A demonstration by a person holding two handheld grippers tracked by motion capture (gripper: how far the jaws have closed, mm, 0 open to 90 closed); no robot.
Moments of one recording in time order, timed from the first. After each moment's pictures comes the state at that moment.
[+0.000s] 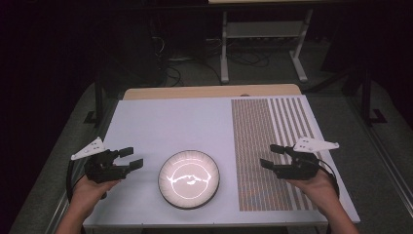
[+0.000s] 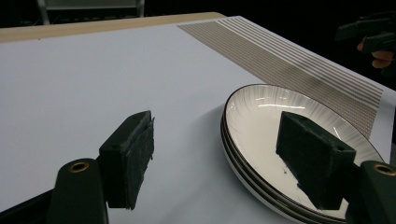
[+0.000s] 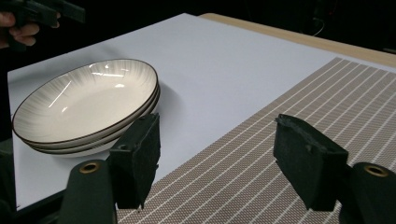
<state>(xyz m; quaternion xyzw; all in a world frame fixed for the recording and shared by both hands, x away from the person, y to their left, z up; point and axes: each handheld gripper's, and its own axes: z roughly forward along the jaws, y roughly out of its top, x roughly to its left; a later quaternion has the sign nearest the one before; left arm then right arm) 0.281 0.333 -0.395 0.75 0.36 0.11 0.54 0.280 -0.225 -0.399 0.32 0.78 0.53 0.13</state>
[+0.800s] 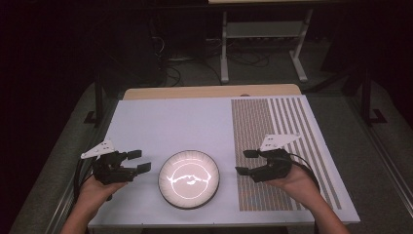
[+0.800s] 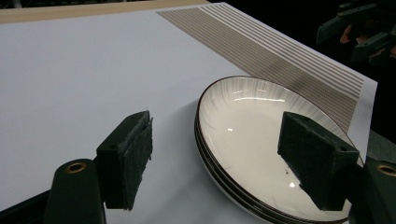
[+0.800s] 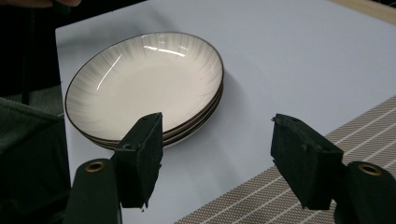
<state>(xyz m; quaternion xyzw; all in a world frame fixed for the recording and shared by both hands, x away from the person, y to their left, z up) 0.280 0.312 -0.394 0.77 0.35 0.07 0.53 0.287 -0.156 -0.382 0.25 0.85 0.47 0.06</state>
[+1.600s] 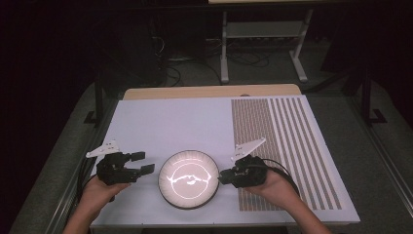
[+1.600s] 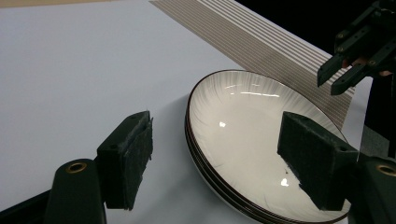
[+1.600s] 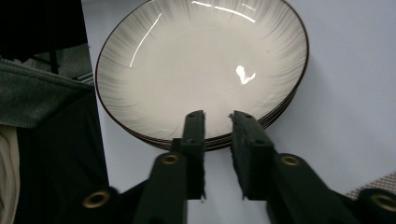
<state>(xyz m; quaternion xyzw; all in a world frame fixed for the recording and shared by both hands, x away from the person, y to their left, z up) 0.280 0.304 -0.395 0.78 0.35 0.06 0.52 0.281 -0.098 -0.396 0.22 0.89 0.40 -0.01</state>
